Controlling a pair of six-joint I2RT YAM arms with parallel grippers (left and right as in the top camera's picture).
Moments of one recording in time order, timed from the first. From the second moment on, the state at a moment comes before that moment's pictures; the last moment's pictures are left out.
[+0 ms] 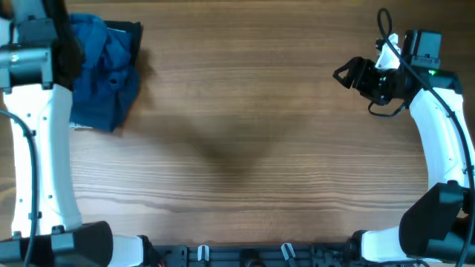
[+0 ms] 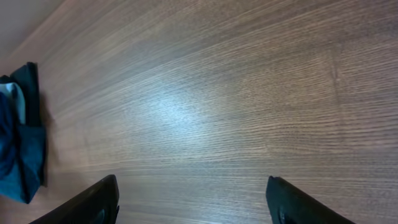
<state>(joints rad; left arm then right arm) 0.12 1.61 1.82 -0.95 -0.76 -1.24 -0.16 1.62 1.31 -0.76 -0.45 0.26</state>
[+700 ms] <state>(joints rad) 0.14 1.86 1.82 -0.91 -0.66 -1.71 -0.15 1.62 1.31 -0.78 -0.45 0.29</state>
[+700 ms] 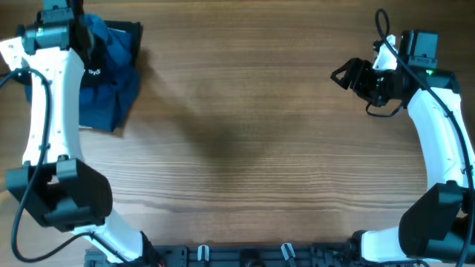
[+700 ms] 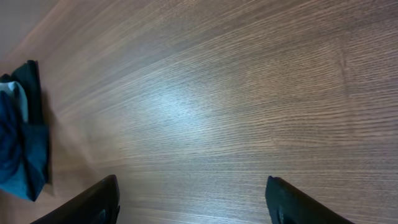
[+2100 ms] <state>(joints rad) 0.12 1.83 1.83 -0.49 0.03 -0.57 -0.15 1.54 1.36 -0.73 -0.54 -0.03</state>
